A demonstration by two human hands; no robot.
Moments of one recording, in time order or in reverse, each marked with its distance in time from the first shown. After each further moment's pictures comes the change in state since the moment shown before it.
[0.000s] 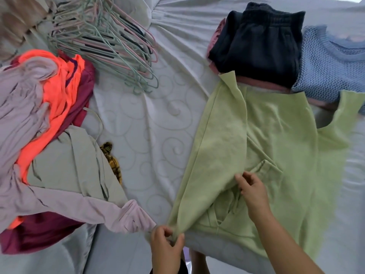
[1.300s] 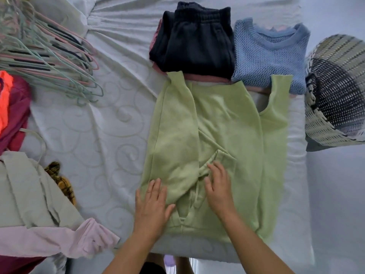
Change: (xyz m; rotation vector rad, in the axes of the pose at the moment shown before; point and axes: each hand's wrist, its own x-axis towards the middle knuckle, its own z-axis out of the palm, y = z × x) left_hand 0.057 0.053 0.058 1.024 -0.135 0.981; right_hand 0.002 0.036 -0.034 -0.654 0.067 -0.374
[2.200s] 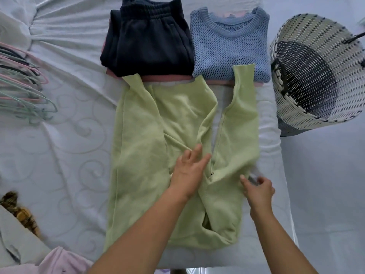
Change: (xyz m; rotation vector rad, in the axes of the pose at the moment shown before) left_hand 0.136 0.148 -0.021 -0.177 -0.002 0.303; right_hand 0.014 0.106 -0.095 0.598 0.309 0.831
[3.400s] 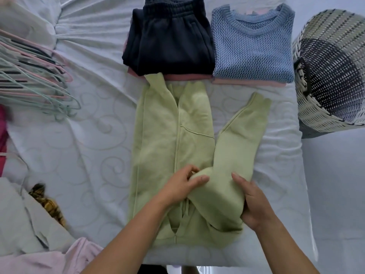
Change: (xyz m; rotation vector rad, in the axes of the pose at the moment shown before) left_hand -0.042 -0.046 -0.051 -0.923 -0.460 -0.499; right_hand -0.081 -0.043 0.028 0.641 -0.778 0.143
